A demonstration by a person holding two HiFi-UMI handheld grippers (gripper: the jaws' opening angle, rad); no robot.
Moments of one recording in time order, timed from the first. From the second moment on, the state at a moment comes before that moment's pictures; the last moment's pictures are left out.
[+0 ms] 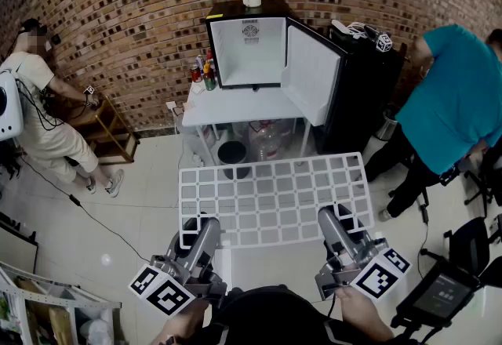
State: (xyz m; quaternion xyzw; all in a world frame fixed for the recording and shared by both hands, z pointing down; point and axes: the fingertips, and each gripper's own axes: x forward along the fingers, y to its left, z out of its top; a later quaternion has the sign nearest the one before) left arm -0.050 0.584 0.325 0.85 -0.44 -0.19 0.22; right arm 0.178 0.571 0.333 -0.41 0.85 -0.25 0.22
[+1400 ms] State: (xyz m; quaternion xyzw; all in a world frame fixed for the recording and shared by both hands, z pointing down) left arm -0.150 0.322 0.331 0.87 -0.39 -0.19 0.25; right arm 0.076 0.326 0.323 -0.44 0.84 -0.25 0.20
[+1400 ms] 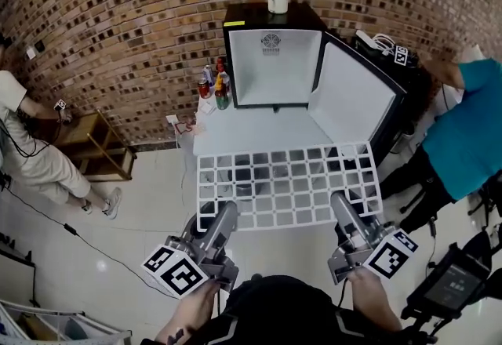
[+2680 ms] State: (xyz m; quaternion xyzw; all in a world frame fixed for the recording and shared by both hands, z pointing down) left arm -0.118 0.072 0.336 0.85 -0.40 -0.20 0.28; right arm 0.107 0.067 0.321 -0.43 0.84 -0.25 0.19
